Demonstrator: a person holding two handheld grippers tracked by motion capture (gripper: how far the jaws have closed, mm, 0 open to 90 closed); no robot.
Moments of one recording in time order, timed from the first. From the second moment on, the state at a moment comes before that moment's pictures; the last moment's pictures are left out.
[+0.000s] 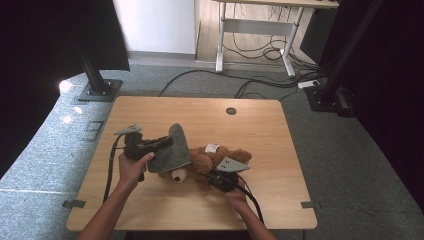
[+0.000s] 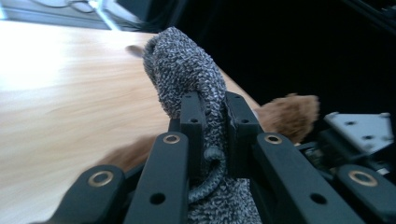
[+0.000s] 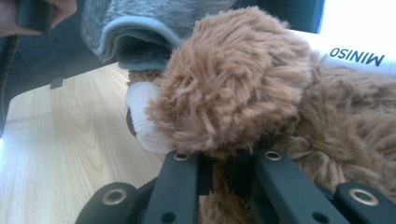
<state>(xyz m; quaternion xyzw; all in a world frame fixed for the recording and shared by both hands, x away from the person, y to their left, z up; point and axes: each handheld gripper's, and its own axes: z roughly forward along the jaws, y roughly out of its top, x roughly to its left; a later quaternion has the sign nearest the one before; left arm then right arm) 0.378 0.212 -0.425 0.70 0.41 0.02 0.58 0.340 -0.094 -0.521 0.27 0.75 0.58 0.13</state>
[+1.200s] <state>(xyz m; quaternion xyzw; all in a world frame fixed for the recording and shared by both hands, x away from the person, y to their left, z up) 0.418 0.170 -0.439 0.78 0.44 0.04 0.44 0.335 -0.089 -0.524 0.26 0.77 0.57 0.12</state>
